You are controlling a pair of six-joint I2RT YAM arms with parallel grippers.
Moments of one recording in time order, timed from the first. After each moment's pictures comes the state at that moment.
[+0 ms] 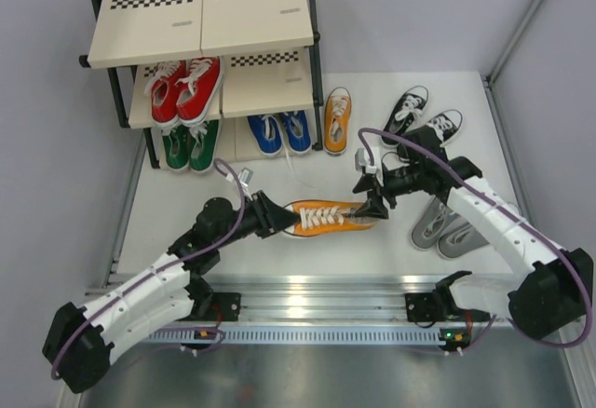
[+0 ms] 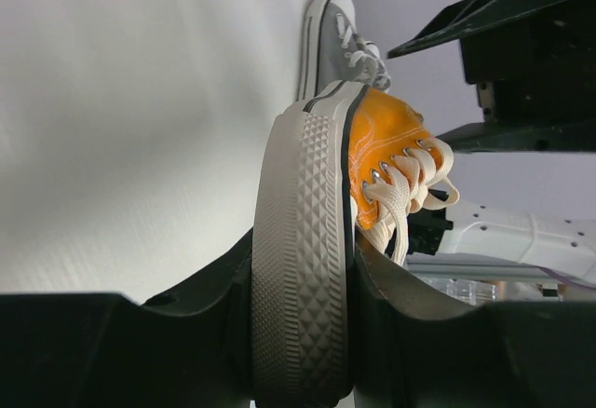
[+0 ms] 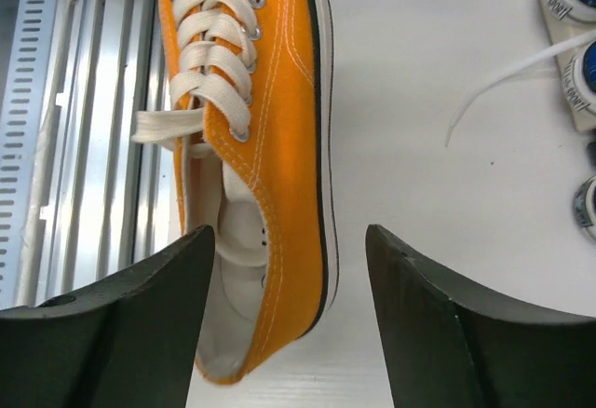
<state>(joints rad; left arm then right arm) -0.69 0.73 0.31 0.22 0.28 -1.09 0.44 1.19 0.97 -0.66 -0.91 -0.74</state>
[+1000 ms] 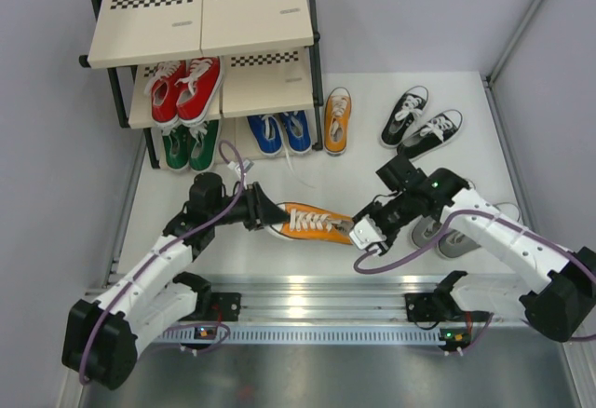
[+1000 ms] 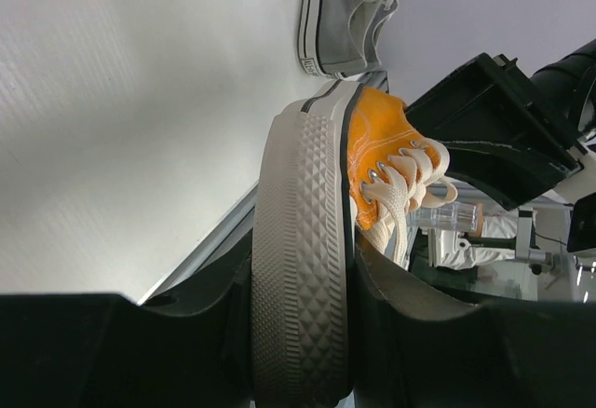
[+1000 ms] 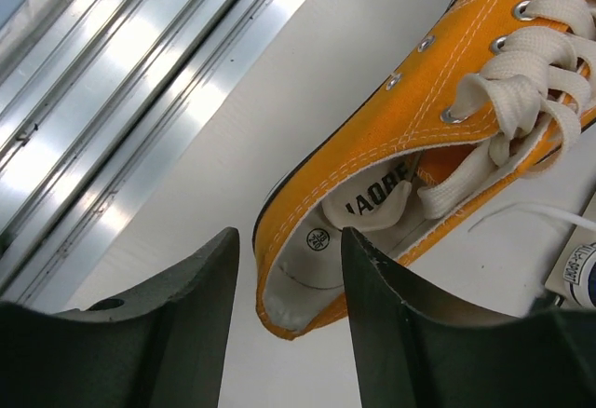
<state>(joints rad) -0.38 0.87 0.44 0.00 0.78 -0.91 0.71 1.15 0.99 -1.07 -0.71 -1.55</state>
